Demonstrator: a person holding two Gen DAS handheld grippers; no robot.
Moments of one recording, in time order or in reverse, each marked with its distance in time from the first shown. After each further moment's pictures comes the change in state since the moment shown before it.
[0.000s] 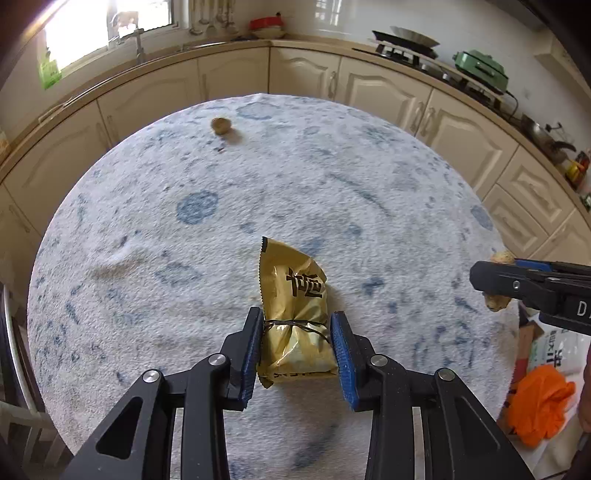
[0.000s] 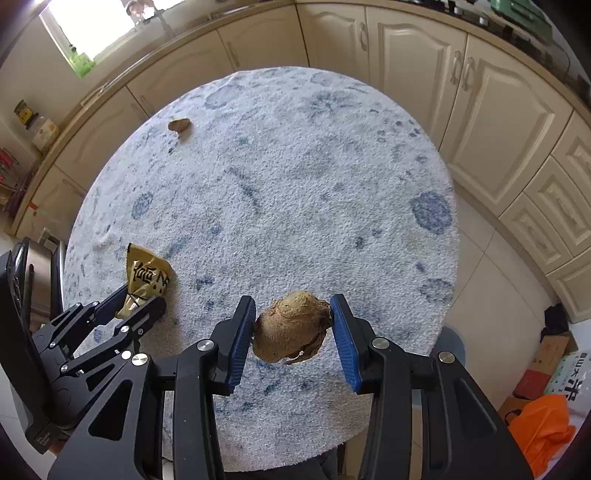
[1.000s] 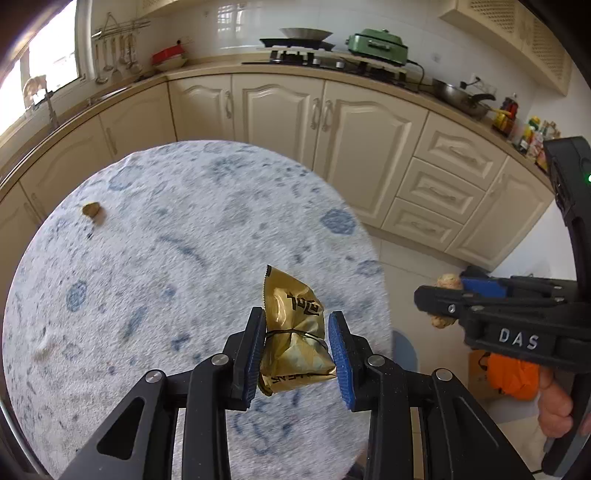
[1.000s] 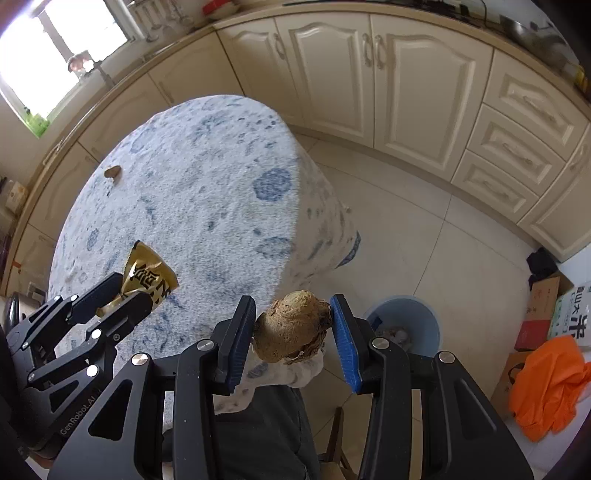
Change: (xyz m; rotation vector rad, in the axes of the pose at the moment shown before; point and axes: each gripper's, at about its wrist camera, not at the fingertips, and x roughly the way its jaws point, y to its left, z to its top) left arm -0.018 -0.124 0.022 0.252 -0.041 -0.172; right arm -0.046 -0.106 -0.045 0.225 -0.063 -0.076
